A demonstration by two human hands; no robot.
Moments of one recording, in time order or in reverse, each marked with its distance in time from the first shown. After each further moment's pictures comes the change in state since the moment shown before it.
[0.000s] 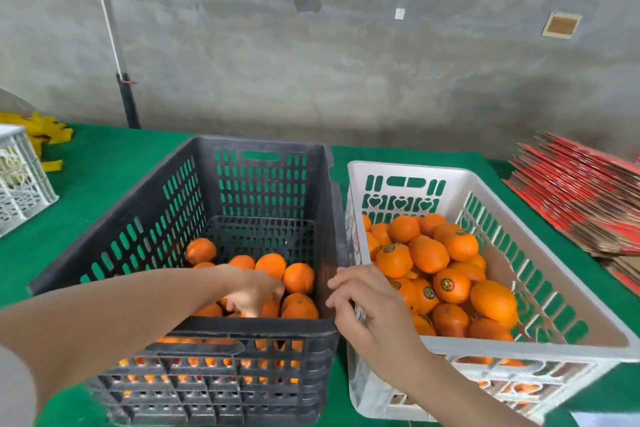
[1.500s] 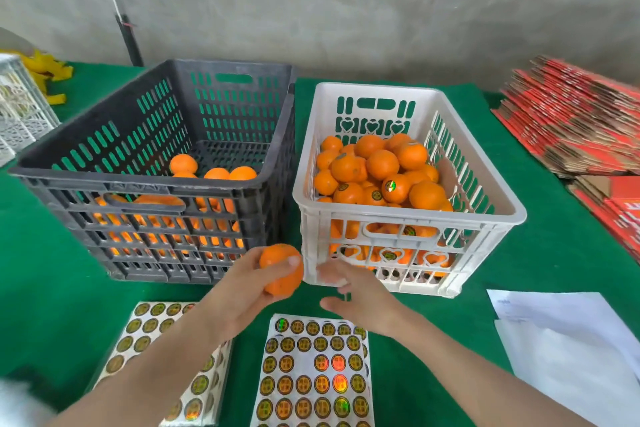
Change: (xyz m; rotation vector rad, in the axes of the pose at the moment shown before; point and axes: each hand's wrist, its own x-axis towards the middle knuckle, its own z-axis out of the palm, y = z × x) left_hand -0.105 0.202 0.129 -1.936 0.480 0.127; right_hand -0.149 0.056 -0.054 0.150 -0.599 0.491
